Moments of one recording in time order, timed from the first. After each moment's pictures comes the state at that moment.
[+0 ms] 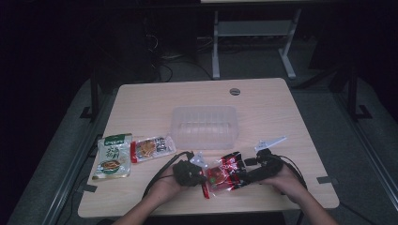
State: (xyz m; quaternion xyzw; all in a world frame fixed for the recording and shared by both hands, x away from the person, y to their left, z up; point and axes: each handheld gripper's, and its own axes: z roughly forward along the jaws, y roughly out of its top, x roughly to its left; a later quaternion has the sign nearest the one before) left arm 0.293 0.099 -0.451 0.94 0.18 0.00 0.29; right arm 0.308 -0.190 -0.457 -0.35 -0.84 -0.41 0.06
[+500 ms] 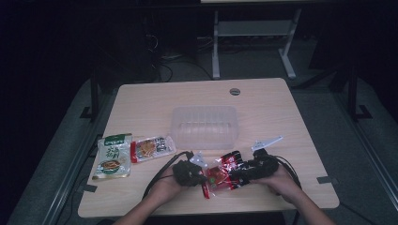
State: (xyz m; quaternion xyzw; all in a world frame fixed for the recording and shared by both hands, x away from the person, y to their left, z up) left arm 0.293 0.099 -0.452 0.94 0.19 0.00 0.29; right arm 0.309 -0.180 -0.458 -0.34 -0.83 -0.43 0.09
